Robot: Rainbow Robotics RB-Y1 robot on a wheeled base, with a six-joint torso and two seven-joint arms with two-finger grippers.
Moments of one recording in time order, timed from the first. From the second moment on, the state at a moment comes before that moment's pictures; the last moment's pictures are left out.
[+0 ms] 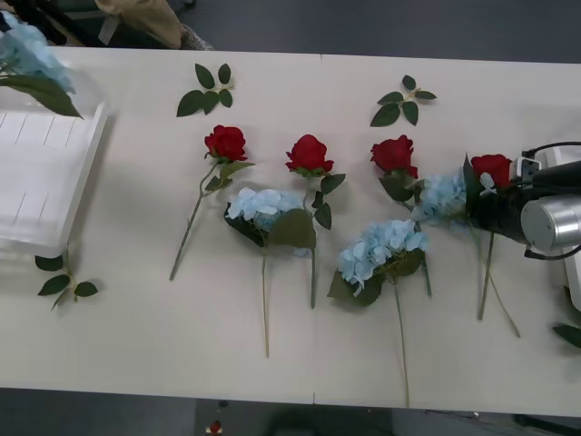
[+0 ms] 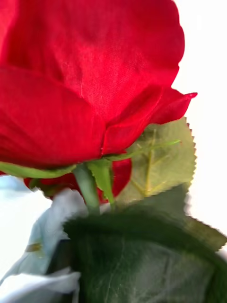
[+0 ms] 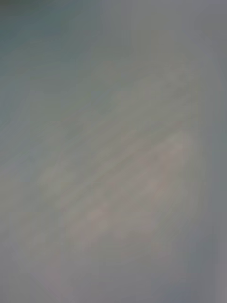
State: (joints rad) right arm -0.36 -0.65 0.18 -1.34 -0.51 0.94 1.09; left arm -0.72 1.06 -0.13 -1.51 0.66 1.58 -2.00
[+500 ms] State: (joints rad) right arm -0.36 -0.70 0.18 -1.34 -0.60 0.94 1.14; left arm -0.74 1.07 -0.13 -0.99 0.60 1.57 -2.24
